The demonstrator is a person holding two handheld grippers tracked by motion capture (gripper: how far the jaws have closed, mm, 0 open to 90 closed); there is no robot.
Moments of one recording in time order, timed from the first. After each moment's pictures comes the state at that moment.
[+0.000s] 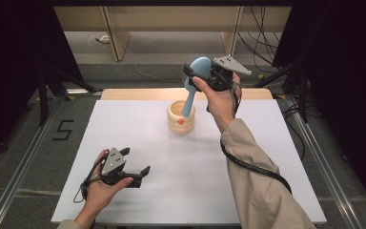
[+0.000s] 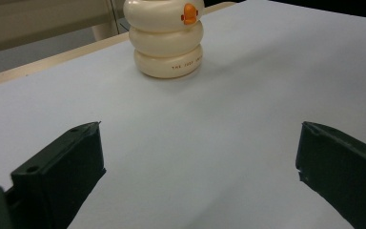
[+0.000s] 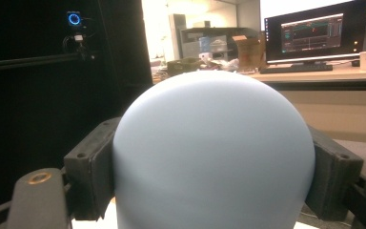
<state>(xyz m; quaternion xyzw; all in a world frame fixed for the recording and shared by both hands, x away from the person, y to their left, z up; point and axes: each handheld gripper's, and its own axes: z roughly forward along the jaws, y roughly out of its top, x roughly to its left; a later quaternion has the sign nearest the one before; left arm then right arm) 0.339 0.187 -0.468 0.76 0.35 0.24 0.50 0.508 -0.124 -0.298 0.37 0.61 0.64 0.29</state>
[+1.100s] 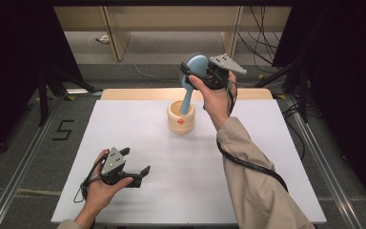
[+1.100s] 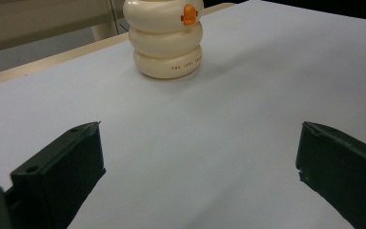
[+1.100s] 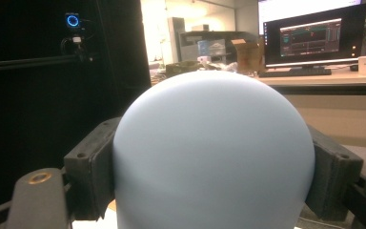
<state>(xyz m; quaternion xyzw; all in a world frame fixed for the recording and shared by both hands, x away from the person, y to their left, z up) 0.339 0.187 -0.468 0.75 0.35 0.24 0.50 0.515 -0.115 -0.300 0.37 0.60 0.64 0.30</state>
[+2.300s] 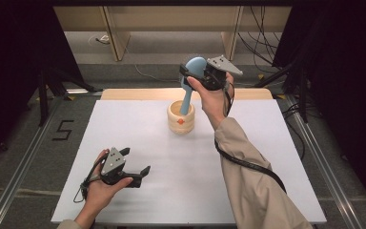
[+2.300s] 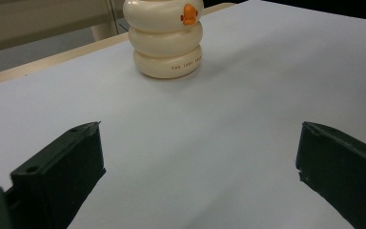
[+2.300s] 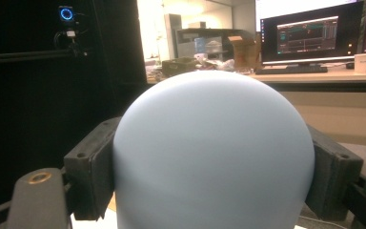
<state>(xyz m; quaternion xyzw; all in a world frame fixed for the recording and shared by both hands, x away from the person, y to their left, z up) 0.339 0.187 -0.468 0.75 0.35 0.24 0.50 0.524 -0.111 -0.310 0.38 0.61 0.63 0.30</state>
